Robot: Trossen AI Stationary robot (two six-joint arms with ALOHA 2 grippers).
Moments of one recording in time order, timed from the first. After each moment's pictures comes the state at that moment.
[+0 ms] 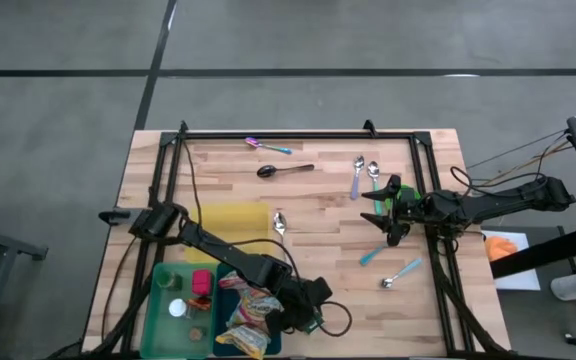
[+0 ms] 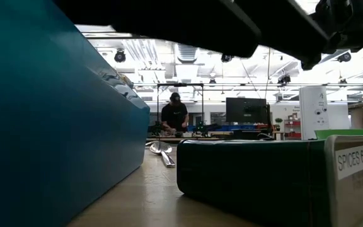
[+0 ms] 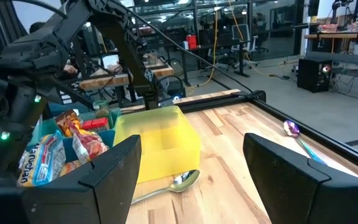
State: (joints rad) left arm -0.41 2.16 1.62 -0.32 0.23 0.59; right arm 0.14 0.52 0.15 0.39 0.29 0.16
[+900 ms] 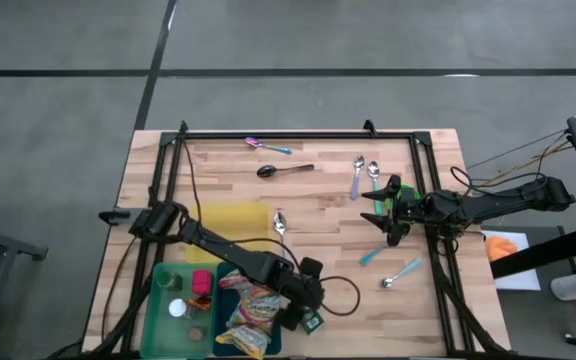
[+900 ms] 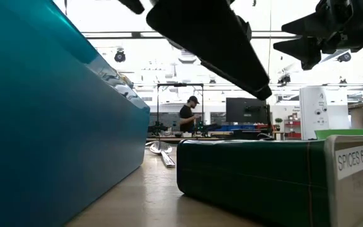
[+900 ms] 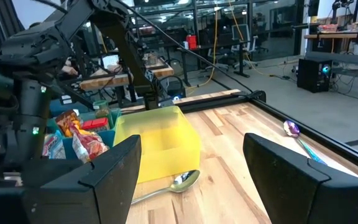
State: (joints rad) left arm -0.40 2.16 1.66 -0.45 -0.01 0.07; right arm 0.14 0.52 0.15 0.39 0.29 0.16
